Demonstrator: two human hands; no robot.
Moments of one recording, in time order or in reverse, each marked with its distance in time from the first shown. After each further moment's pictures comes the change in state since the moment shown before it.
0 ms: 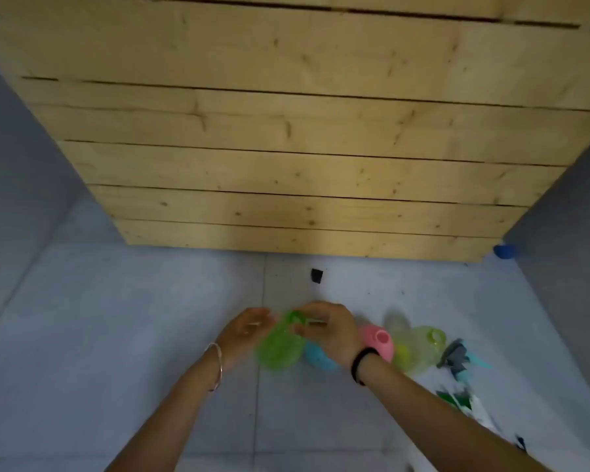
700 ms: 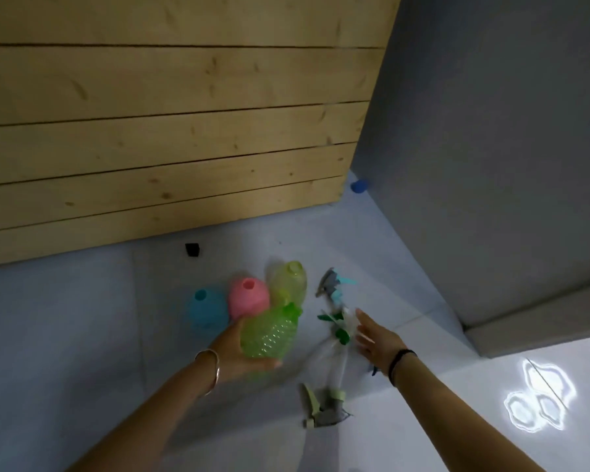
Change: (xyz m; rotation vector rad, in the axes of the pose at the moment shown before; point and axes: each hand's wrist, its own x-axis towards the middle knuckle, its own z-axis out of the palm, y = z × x) left_hand -0.028 -0.035 0.174 0.365 -0.506 0.102; right_hand -0.168 0.175 -0.170 0.806 0.655 0.697
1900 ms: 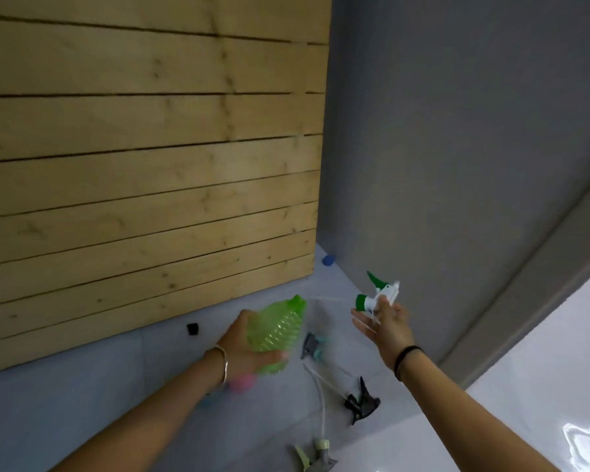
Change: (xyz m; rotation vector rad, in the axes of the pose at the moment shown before) left_hand -0.076 0.157 -0.018 0.166 0.177 0.266; right_hand -0.149 -0.100 -0.027 0.324 -0.068 -0.606
